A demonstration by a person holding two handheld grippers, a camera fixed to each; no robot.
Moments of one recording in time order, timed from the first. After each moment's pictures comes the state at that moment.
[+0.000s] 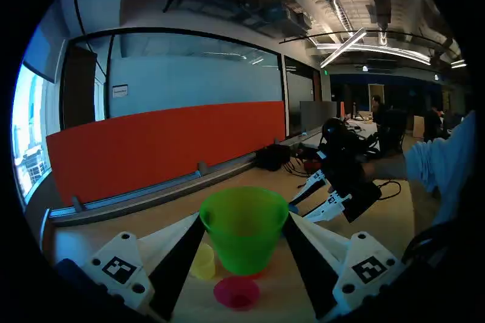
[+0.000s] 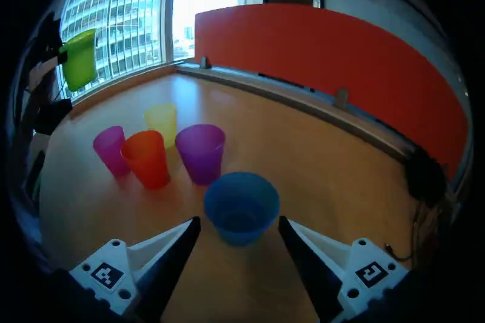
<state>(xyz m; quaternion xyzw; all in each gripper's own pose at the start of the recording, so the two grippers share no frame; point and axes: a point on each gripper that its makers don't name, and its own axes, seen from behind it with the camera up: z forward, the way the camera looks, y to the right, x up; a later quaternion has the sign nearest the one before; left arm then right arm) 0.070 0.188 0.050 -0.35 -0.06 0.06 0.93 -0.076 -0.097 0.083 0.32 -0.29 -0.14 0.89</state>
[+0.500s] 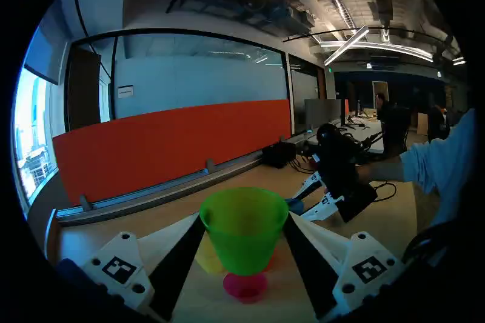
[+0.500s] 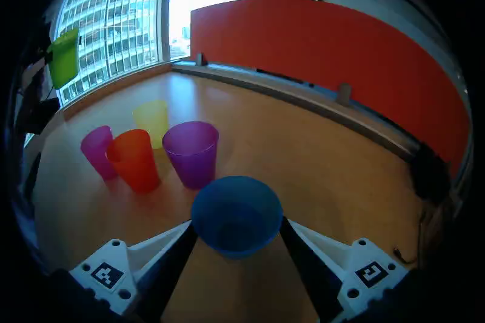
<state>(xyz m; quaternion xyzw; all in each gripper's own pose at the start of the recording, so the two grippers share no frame) 0.071 0.167 0.041 -0.33 -0.06 0.07 0.94 -0.093 -0.108 0.102 0.31 -0.29 -0.13 0.89</state>
